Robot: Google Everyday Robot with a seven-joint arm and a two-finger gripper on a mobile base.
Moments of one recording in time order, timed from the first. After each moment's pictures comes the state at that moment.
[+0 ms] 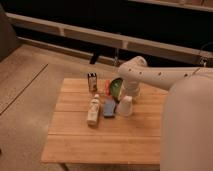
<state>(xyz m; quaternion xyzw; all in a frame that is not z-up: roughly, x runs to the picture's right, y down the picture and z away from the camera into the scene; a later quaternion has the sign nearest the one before) 0.139 0.067 0.833 -0.16 0.26 0.75 0.59</state>
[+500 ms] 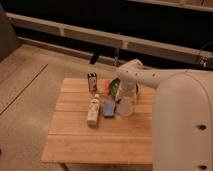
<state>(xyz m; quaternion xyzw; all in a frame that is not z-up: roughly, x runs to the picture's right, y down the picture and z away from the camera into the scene) 0.117 0.073 0.879 -0.20 0.24 0.73 0.60</state>
